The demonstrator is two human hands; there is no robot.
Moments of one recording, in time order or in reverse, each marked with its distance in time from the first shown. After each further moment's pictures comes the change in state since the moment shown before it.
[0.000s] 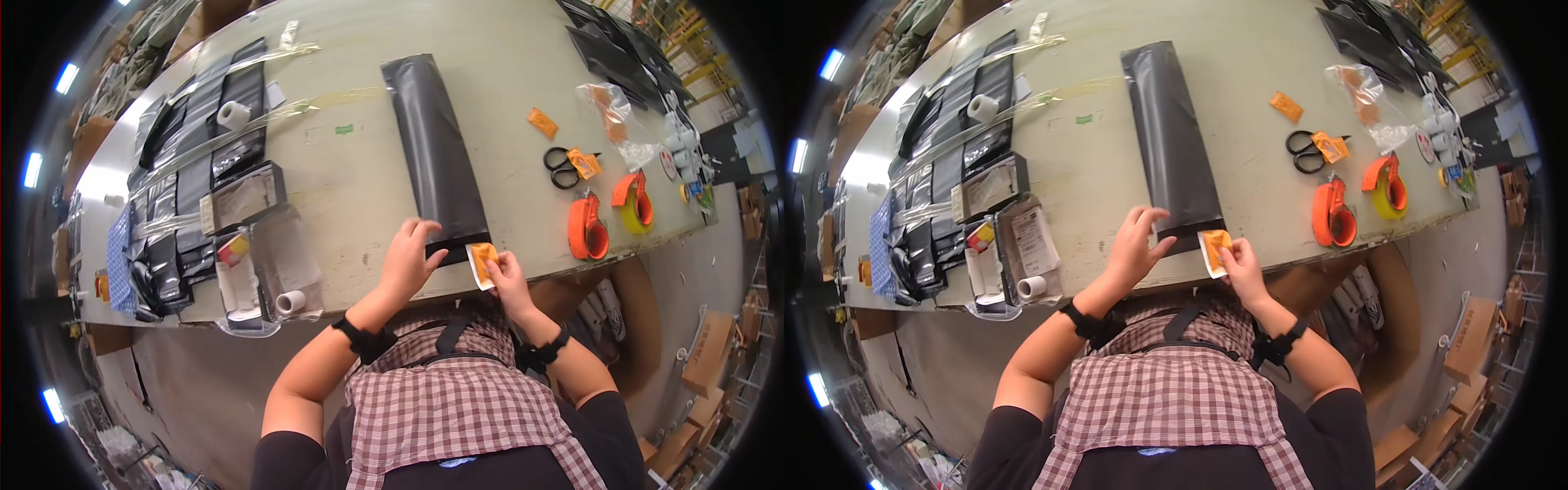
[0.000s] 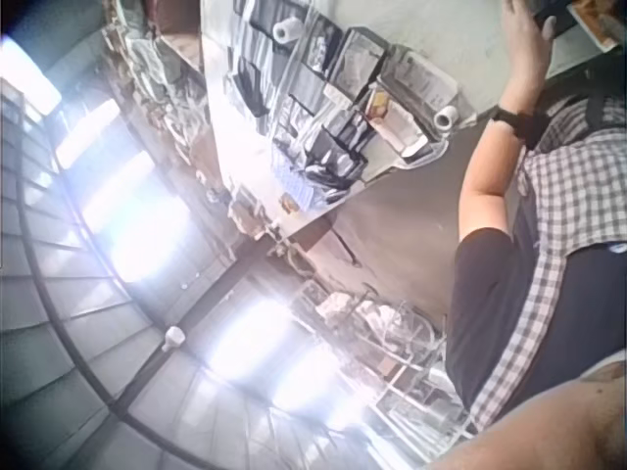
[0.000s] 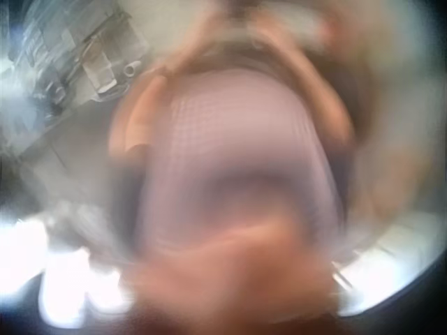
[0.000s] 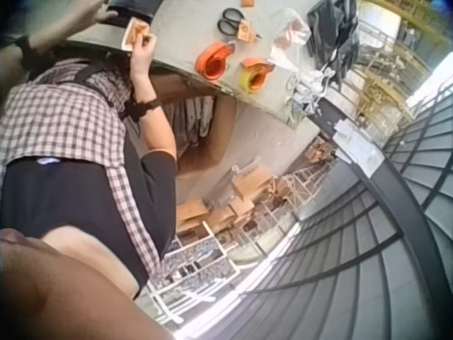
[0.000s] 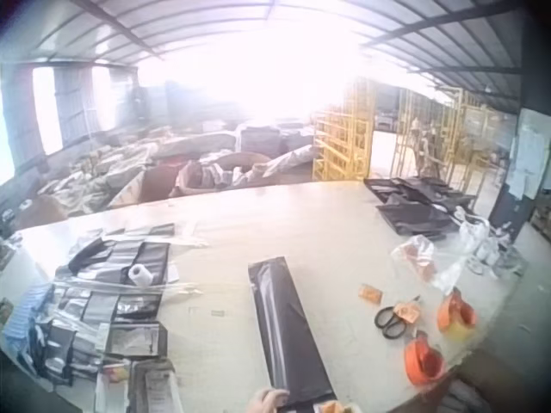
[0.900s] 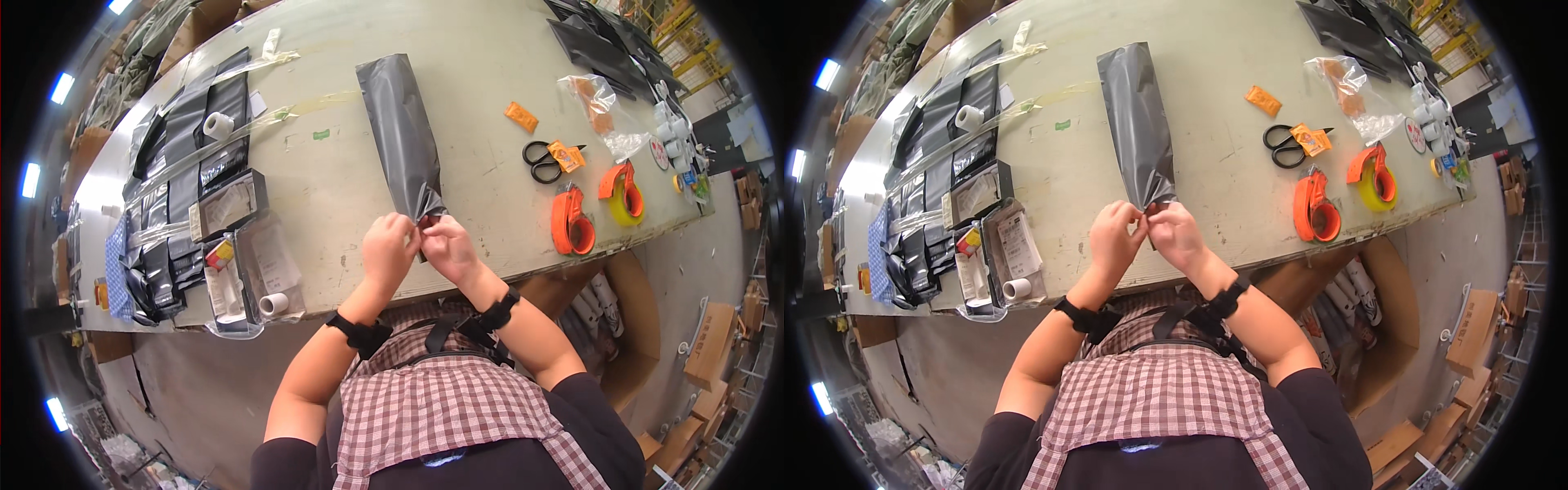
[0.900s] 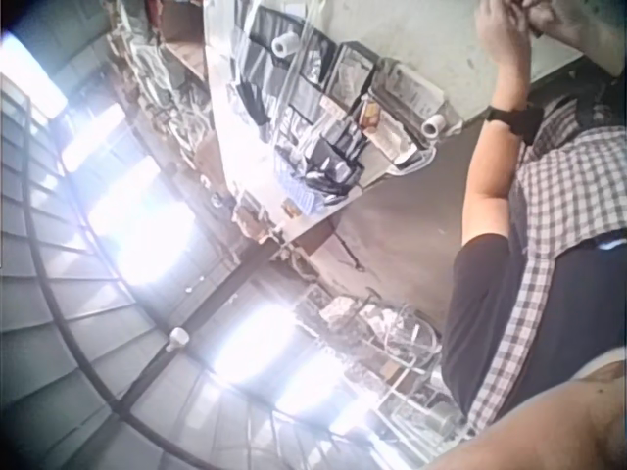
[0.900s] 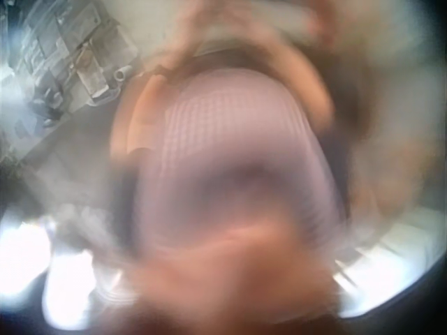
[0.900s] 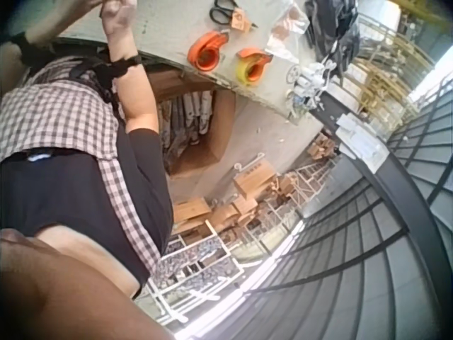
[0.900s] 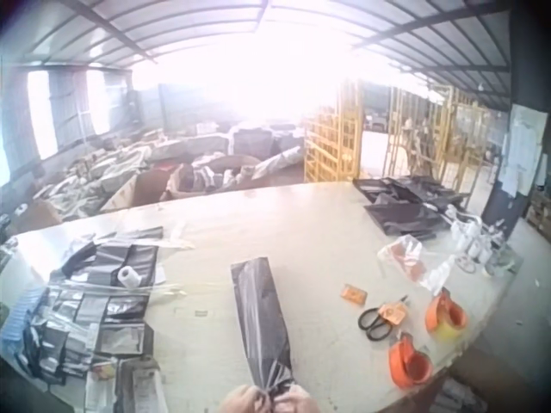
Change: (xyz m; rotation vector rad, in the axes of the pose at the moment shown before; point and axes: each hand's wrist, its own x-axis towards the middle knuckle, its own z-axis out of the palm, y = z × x) left_hand 0.018 0.010 0.020 0.330 0.131 0.136; right_hand 0.063 -0.034 0.053 1.026 -0.422 0.063
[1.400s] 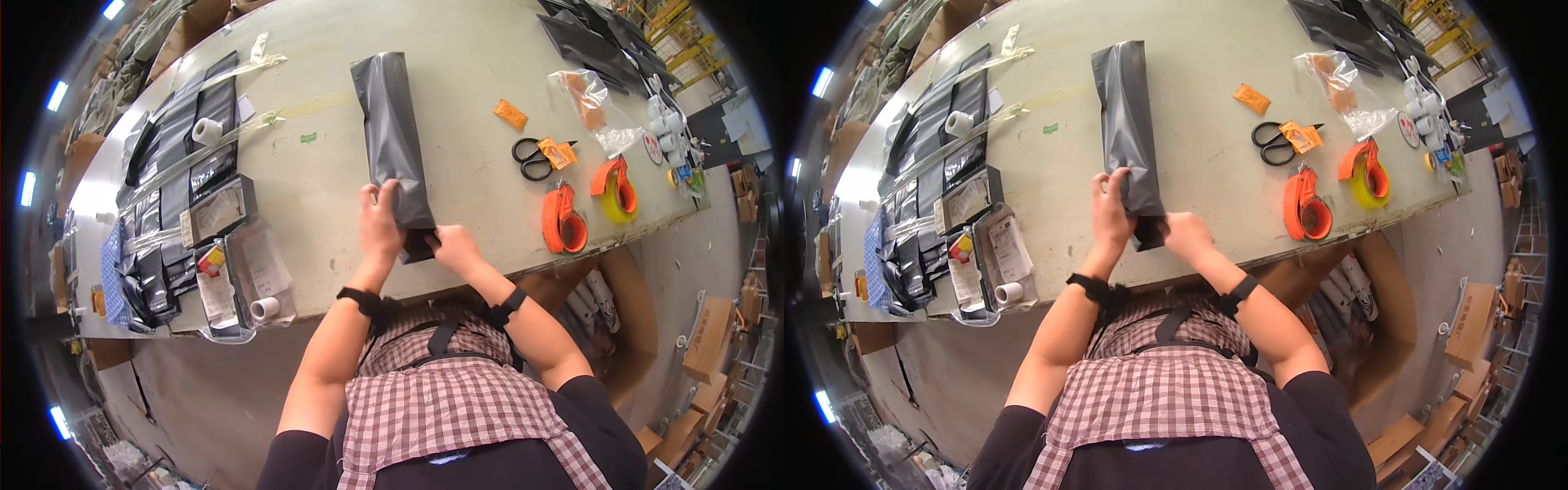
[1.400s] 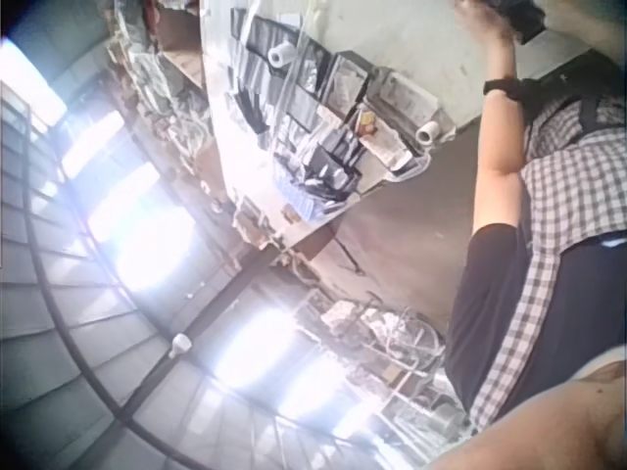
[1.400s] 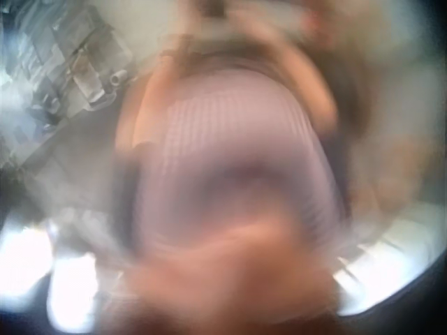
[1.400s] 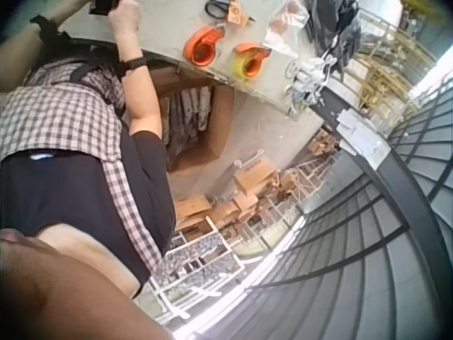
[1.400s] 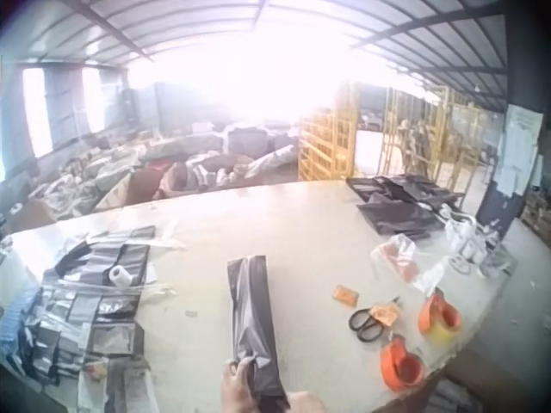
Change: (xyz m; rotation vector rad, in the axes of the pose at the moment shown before) left_hand 0.019 -0.020 0.039 0.015 0.014 -0.279; right_hand -0.009 -0.018 -0.030 -2.146 0.220 -0.322
